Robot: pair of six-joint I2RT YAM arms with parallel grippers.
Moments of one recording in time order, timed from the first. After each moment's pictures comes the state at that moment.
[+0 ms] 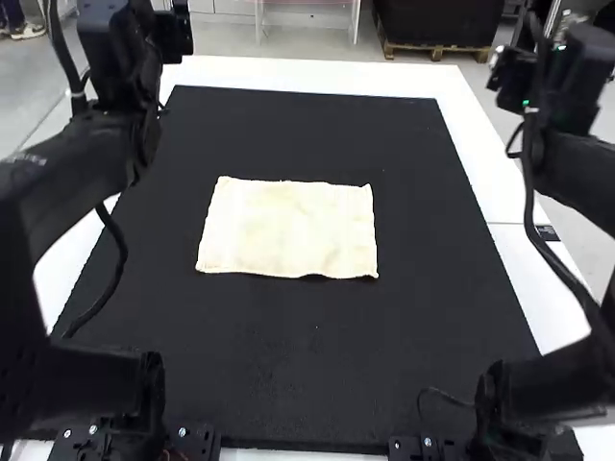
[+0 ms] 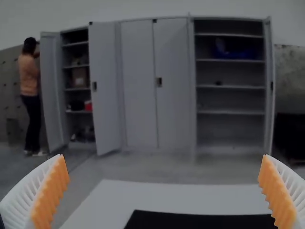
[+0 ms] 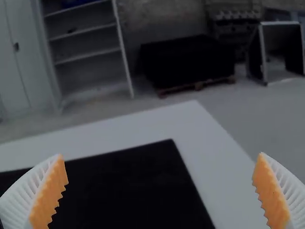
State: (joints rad) left arm 0.03 1.07 0.76 0.57 -0.21 0.08; right arm -0.16 1.18 0.77 0.41 -0.03 0.13
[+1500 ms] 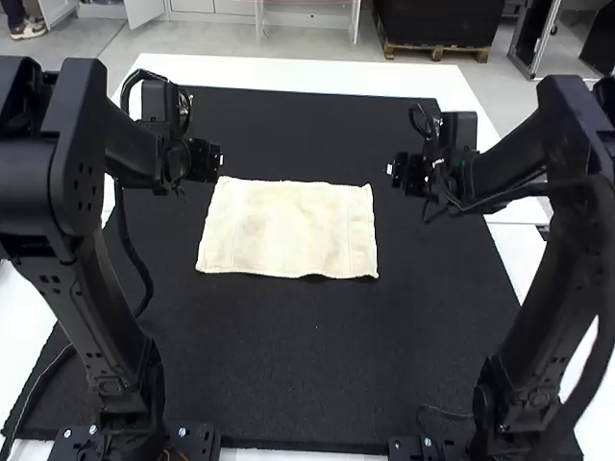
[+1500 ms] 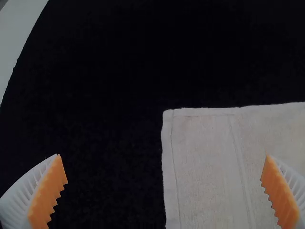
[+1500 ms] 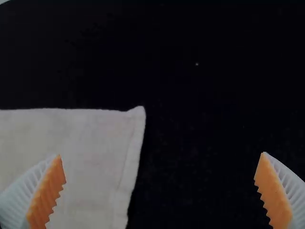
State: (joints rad) left arm 0.09 1.49 0.73 0.26 0.05 0.09; right arm 0.13 1.66 0.75 0.41 -0.14 0.14
